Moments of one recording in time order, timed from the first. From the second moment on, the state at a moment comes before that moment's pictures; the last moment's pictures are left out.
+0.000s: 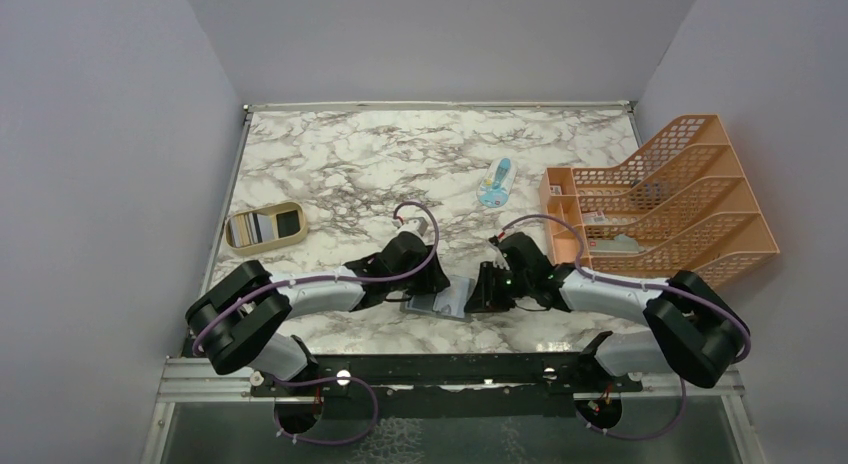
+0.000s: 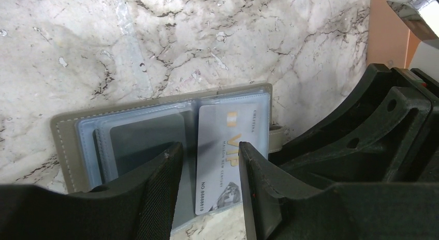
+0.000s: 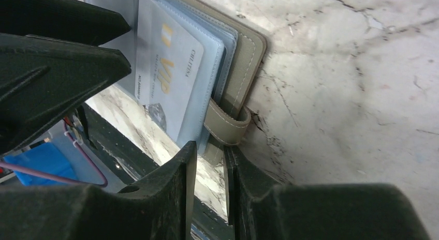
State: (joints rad) left arm -0.89 1.44 0.57 0.14 0.01 -0.87; right arm 0.71 1.32 0.44 -0.04 -0.34 0.78
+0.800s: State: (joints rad) left arm -0.93 1.46 0.53 0.21 0.06 -1.01; right arm 0.75 1.35 0.45 0.00 -0.35 0.80
